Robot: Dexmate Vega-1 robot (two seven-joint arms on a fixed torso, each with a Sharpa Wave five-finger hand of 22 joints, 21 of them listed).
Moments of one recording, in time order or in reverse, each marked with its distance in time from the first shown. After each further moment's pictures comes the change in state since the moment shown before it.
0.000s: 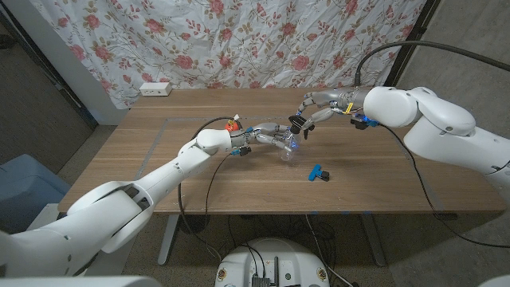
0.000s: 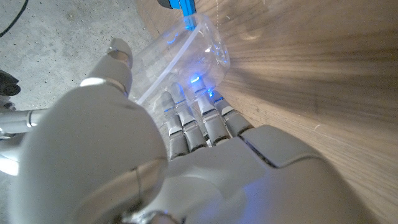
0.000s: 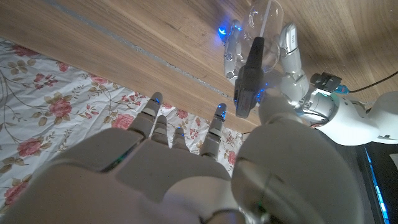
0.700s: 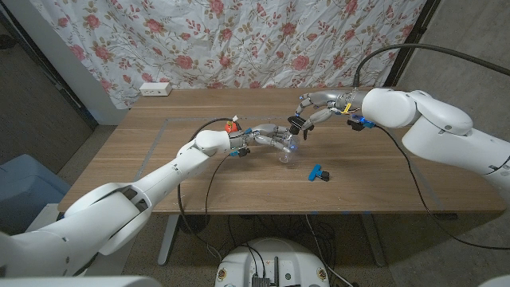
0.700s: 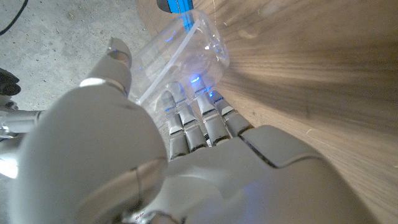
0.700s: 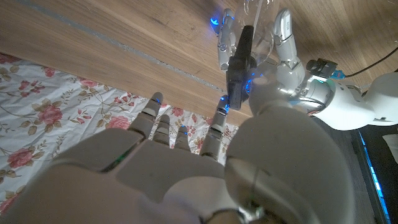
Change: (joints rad) left arm 0.008 0.009 -0.002 -0.004 -0.012 0.012 -0.010; left_hand 0.000 0.000 0.001 -0.004 -0.004 0.008 0.008 0.000 -0.009 0.005 0.005 0.004 0.012 0.005 -0.005 0.000 0.005 0.000 0.000 0.000 0.000; right arm -0.014 0.025 0.012 0.021 0.062 0.012 -0.050; right_hand 0.161 0.021 0.020 0.001 -0.008 0.137 0.001 0.088 0.027 0.051 -0.050 0.009 0.000 0.020 -0.030 0.007 0.002 0.021 -0.032 0.000 0.000
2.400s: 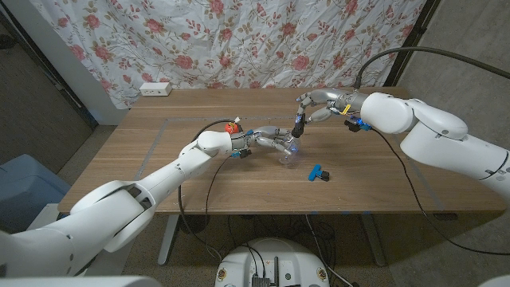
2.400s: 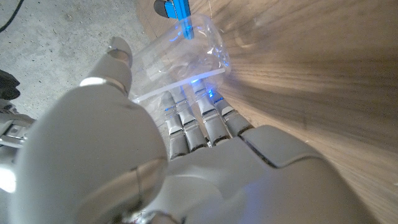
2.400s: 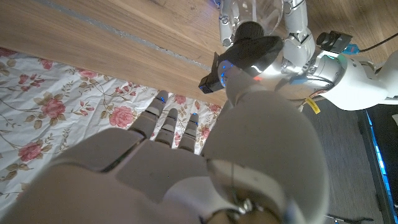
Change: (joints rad) left arm -0.017 -0.026 0.010 0.045 0.004 0.005 -0.012; left_hand 0.000 0.000 -0.003 -0.006 0.004 0.000 0.000 0.000 -0.014 0.000 0.000 -0.010 0.011 0.000 0.000 -0.021 -0.003 0.000 0.000 0.000 0.000; right arm -0.041 0.014 0.011 0.033 0.031 0.036 -0.136; right_hand 0.244 0.042 -0.038 0.010 0.020 0.372 0.000 0.156 -0.003 0.225 -0.110 0.026 -0.004 0.095 -0.091 0.058 0.028 0.052 -0.041 0.004 0.000
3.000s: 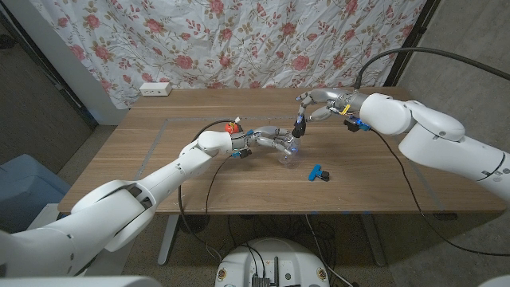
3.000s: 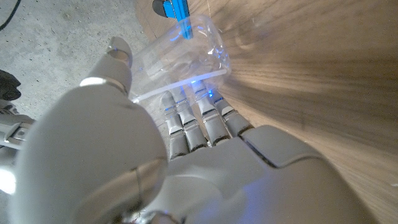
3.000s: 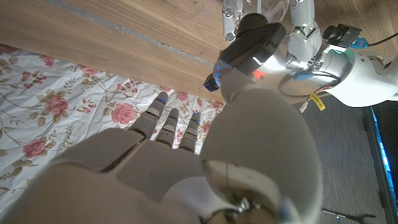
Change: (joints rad) left arm -0.001 -0.002 0.000 0.004 0.001 0.004 0.002; left_hand 0.000 0.000 0.000 0.000 -0.002 0.004 0.004 0.000 -0.006 0.006 0.006 -0.007 -0.003 0.000 0.000 -0.002 -0.001 0.000 0.000 0.000 0.000; right arm -0.007 0.012 -0.001 0.013 -0.009 0.004 -0.025; right_hand 0.081 0.015 0.000 -0.009 0.016 0.066 -0.002 0.032 0.004 0.023 -0.012 -0.005 0.000 -0.008 -0.021 0.008 0.009 -0.015 -0.015 -0.005 0.000
